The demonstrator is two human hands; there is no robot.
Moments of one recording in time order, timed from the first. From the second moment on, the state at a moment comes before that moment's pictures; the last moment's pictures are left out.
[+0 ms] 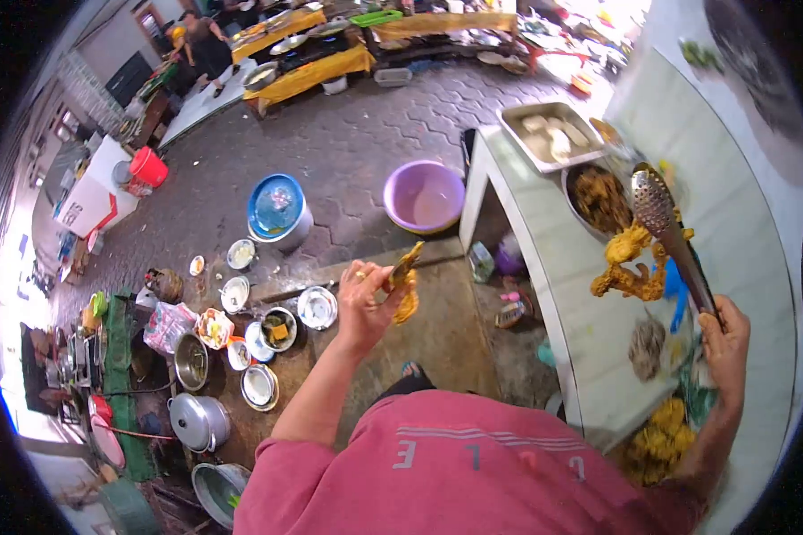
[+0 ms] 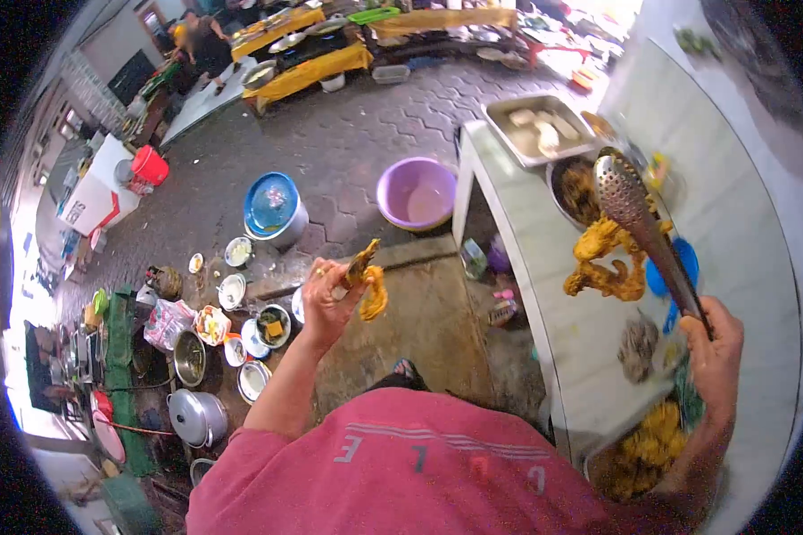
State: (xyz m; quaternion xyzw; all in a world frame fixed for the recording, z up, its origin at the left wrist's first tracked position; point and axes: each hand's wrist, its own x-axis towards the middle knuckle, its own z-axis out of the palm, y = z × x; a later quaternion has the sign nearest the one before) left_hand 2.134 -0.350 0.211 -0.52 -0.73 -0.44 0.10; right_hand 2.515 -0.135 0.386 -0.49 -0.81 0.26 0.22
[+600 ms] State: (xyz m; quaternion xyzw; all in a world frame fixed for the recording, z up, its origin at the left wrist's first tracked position) left_hand 1.771 -0.363 0.219 -0.19 -0.85 -0.40 0.28; right_hand 2.053 0.066 0.347 -0.24 -0.90 0.27 0.23
